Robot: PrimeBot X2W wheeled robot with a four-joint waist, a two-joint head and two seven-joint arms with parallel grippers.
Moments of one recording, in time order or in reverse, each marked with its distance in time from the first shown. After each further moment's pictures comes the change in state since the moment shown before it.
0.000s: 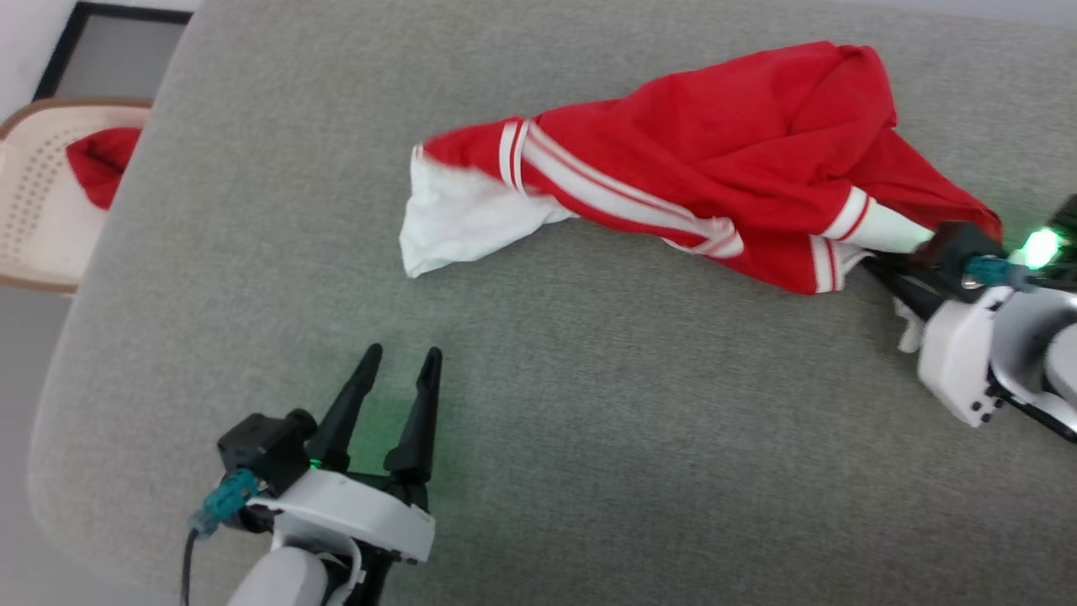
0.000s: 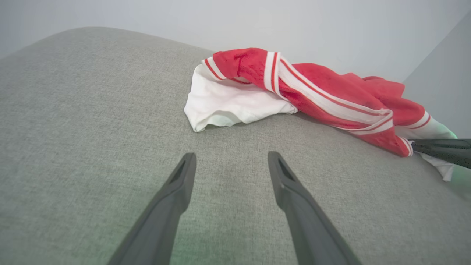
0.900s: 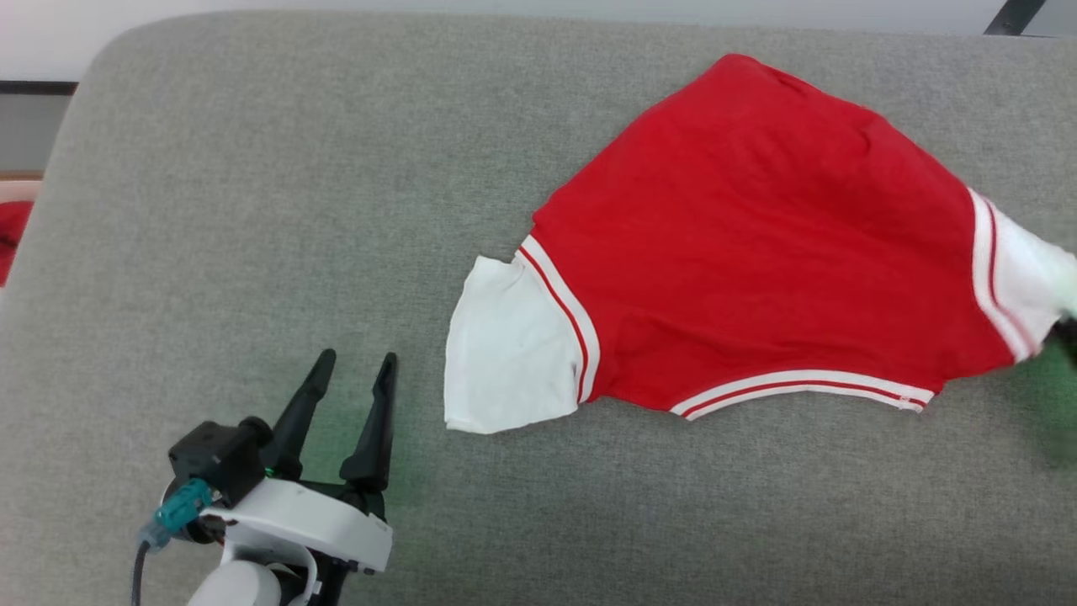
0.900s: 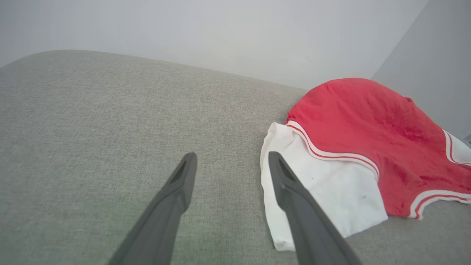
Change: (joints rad) left arm 0.056 0.091 0.035 -0.102 0.008 0.040 0.037; right arm 0.547 -0.127 -0.676 -0.099 -0.043 -0.001 -0.054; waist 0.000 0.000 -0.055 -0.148
